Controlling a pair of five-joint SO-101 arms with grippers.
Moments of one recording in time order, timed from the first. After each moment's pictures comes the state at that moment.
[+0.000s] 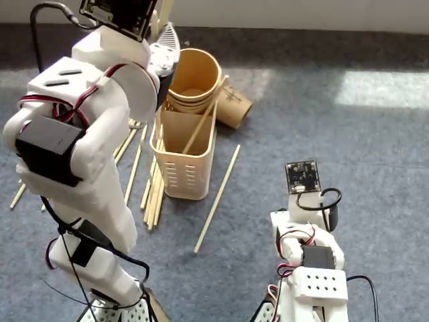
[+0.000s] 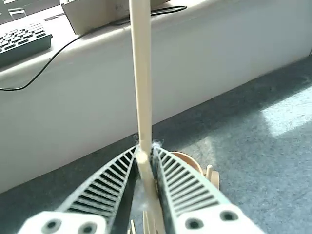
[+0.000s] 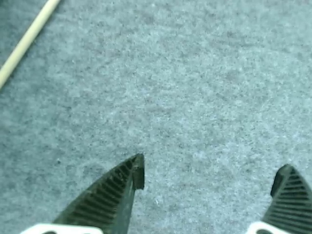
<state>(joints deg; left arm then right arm) 14.0 6.3 -80.7 101.5 -4.8 -1.8 -73.2 88.3 44.3 10.6</state>
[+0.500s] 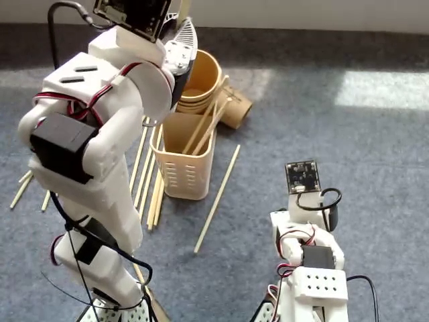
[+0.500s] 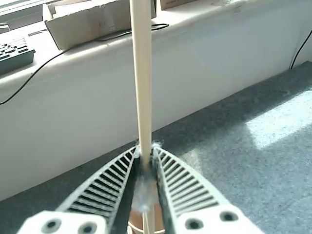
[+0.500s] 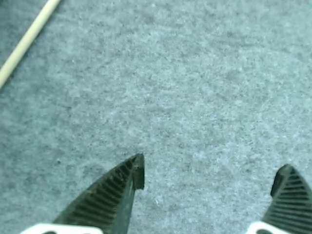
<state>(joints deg) 17.6 7.7 -80.7 97.9 -3.5 -1.8 -73.2 88.3 44.3 10.6</state>
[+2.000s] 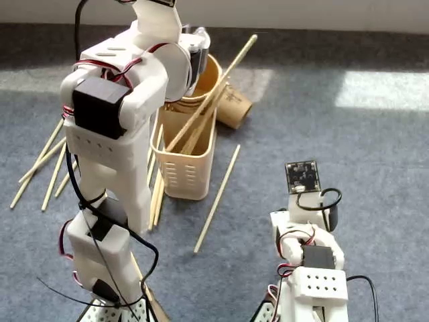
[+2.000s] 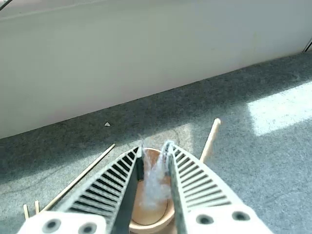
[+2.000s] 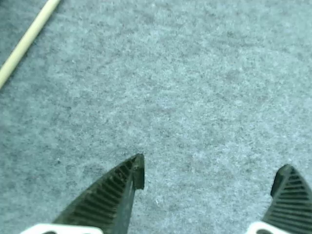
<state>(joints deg) 15.5 16.3 -80.3 98.0 6.0 -1.8 -73.2 88.3 44.3 10.6</state>
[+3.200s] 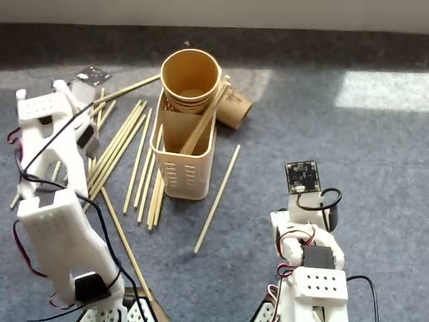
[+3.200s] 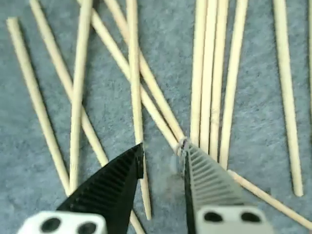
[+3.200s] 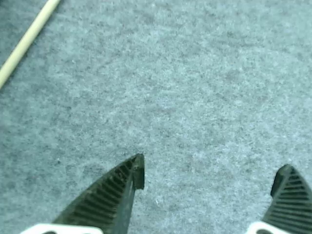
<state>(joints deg) -24.4 29.5 -18.7 83.5 -38.9 -1.8 -73.2 88.3 44.3 10.6</state>
